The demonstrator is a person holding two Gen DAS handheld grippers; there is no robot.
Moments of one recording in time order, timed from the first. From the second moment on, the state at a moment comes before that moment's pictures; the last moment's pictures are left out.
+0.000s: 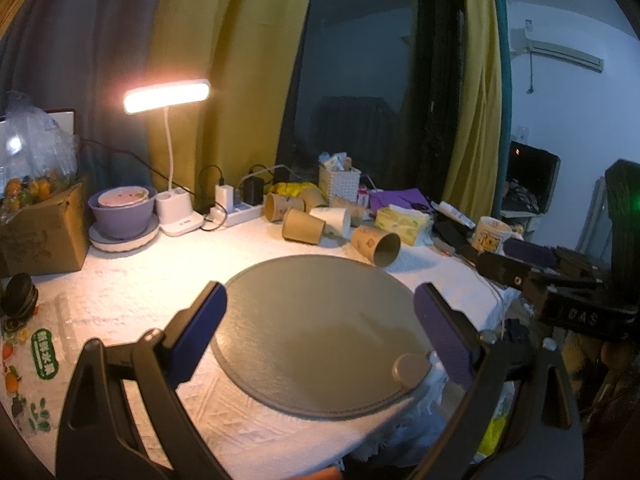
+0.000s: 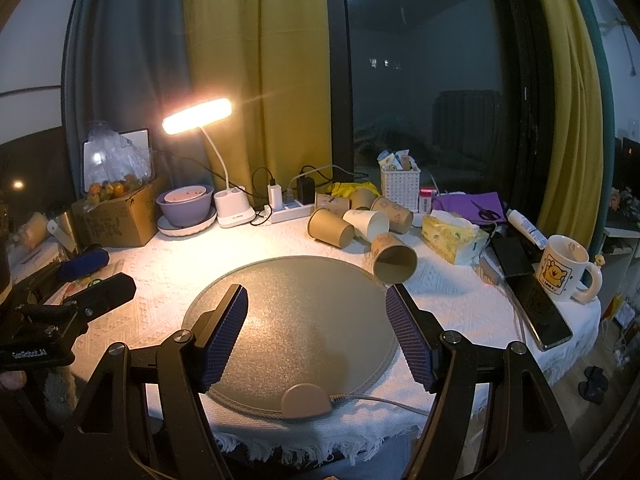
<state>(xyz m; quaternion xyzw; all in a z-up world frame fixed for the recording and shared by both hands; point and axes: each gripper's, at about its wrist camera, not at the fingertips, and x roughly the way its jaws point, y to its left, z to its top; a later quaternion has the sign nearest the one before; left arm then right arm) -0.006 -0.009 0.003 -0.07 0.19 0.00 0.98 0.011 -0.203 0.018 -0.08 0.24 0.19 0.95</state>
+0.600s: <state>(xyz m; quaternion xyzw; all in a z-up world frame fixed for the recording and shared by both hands) 0.093 -0.027 -0.021 -0.07 0.28 -0.03 0.96 0.079 -0.241 -0.015 -0.06 0.30 0.15 0.94</state>
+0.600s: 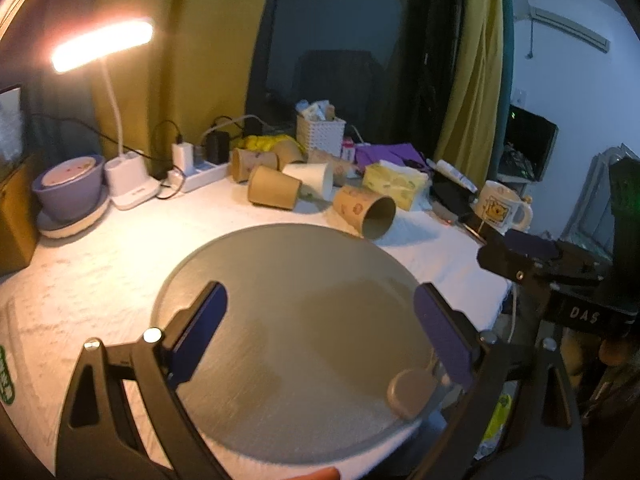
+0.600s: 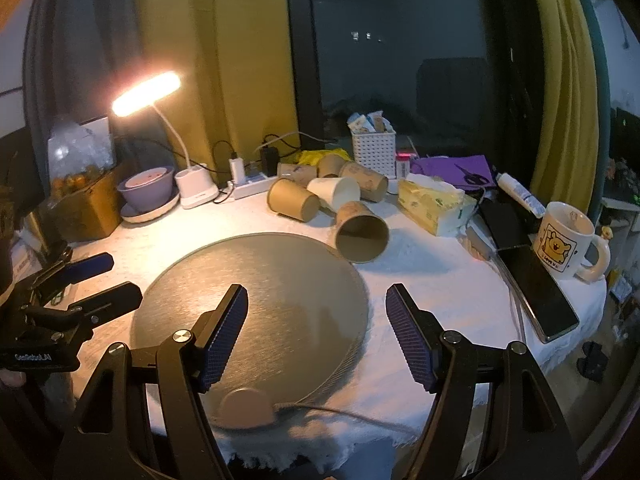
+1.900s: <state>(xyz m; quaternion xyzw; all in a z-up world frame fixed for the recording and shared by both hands) 0.346 -0.100 -0.046 -0.14 0.39 -0.03 0.91 0.289 -0.336 -0.045 -0.05 0.35 0.17 0.92</state>
